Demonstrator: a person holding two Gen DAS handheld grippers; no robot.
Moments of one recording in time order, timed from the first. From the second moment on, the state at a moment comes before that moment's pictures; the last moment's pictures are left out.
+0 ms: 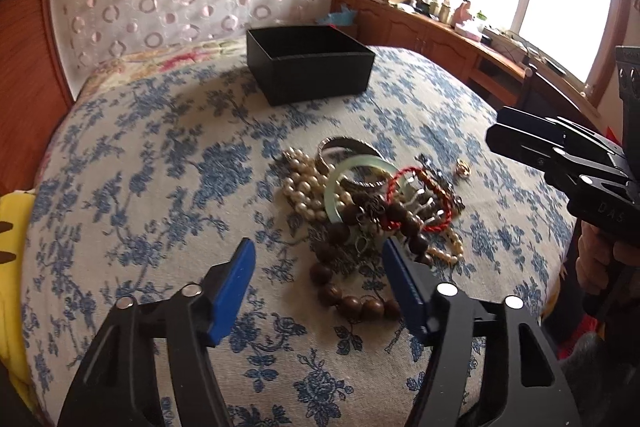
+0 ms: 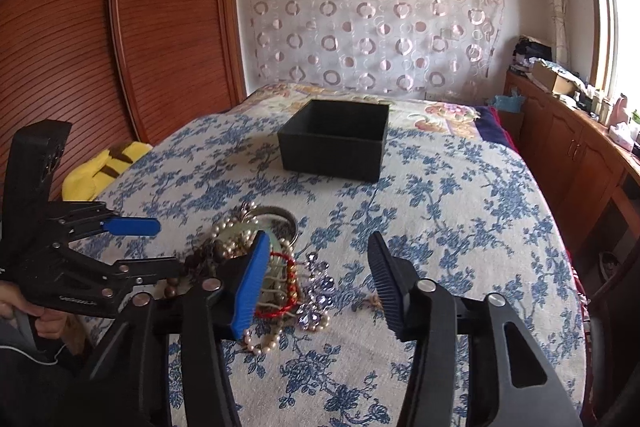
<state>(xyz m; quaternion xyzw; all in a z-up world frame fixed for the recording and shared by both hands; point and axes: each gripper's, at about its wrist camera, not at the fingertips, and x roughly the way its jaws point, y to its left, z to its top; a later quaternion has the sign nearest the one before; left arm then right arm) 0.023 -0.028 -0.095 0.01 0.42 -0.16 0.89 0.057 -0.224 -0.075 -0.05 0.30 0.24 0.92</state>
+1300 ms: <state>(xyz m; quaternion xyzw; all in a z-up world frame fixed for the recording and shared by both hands) -0.003 -0.001 -0.036 -0.03 0.32 -0.12 0.94 0.081 -0.184 -0.121 -0.13 0.38 0.27 0.88</state>
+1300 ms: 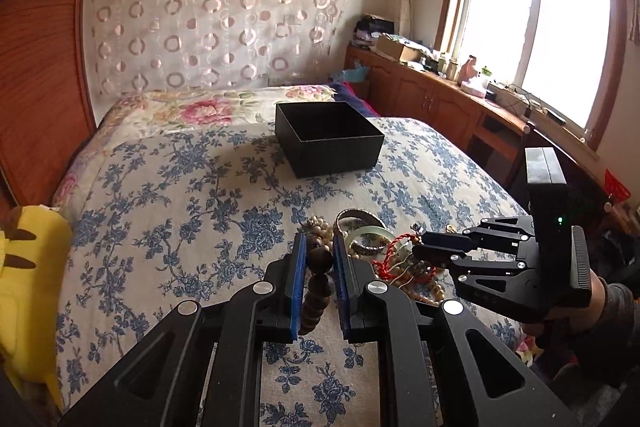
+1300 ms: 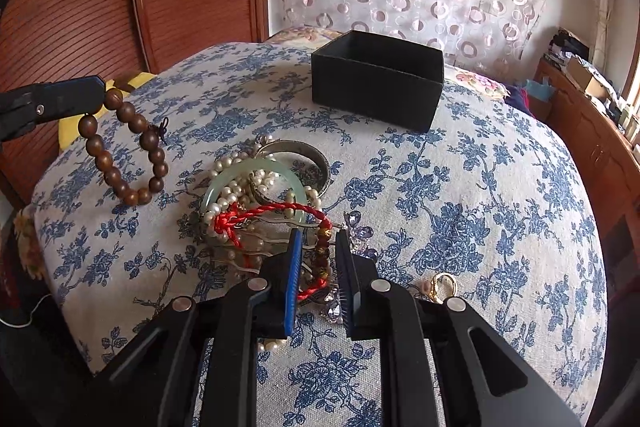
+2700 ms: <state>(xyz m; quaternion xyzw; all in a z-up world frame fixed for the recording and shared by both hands) 0.058 -0.009 0.004 0.00 0.28 -0.13 0.95 0.117 -0.180 -0.029 -0.14 0.27 0.29 0.91</state>
